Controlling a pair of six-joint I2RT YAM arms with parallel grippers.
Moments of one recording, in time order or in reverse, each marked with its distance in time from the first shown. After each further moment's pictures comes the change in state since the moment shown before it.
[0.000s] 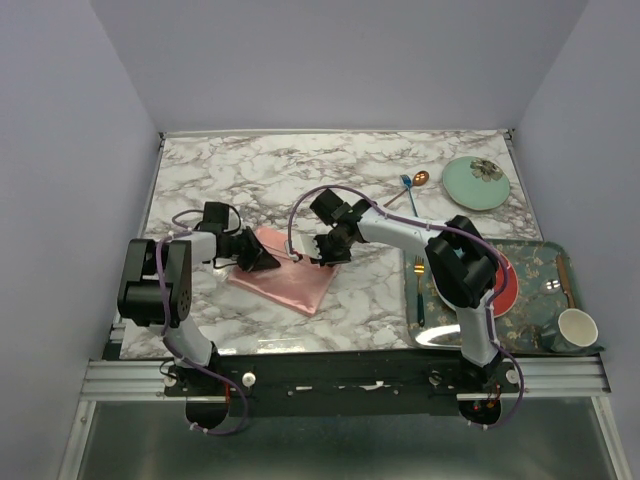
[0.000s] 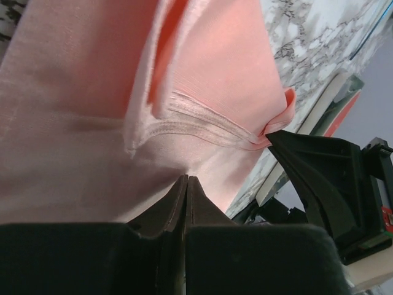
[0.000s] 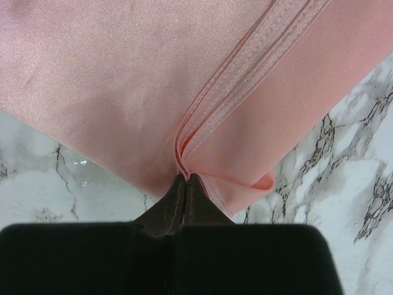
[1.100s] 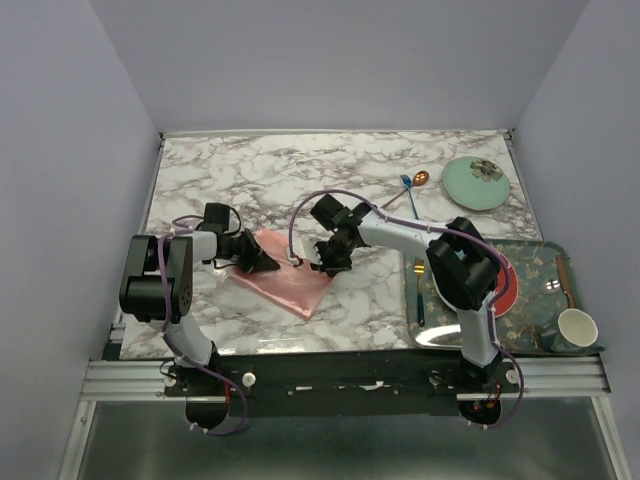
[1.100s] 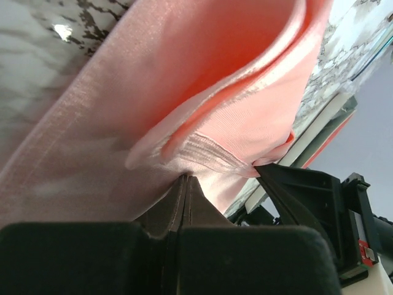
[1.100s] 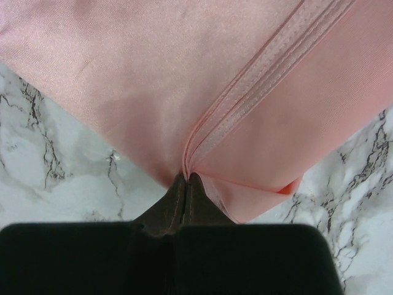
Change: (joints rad) left arm -0.008 0.053 0.010 -0.016 -0.033 -0.078; right arm 0.024 -0.014 -0.029 -0.042 -0.081 0.052
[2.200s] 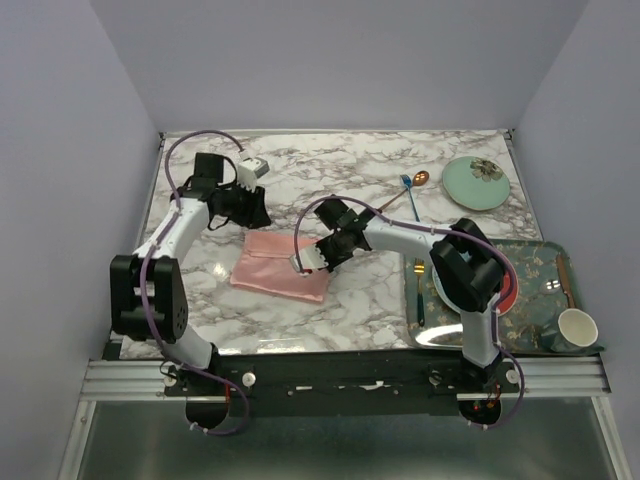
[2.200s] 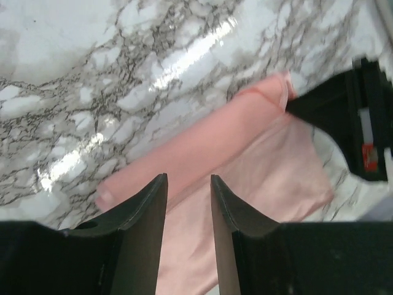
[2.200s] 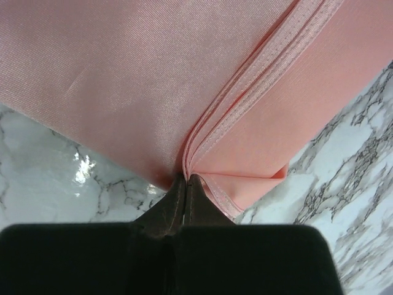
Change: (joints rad) left arm -0.038 -0.094 0.428 -0.281 -0.041 0.963; right arm -0.012 -0.041 -0.097 0.200 0.142 -0.360
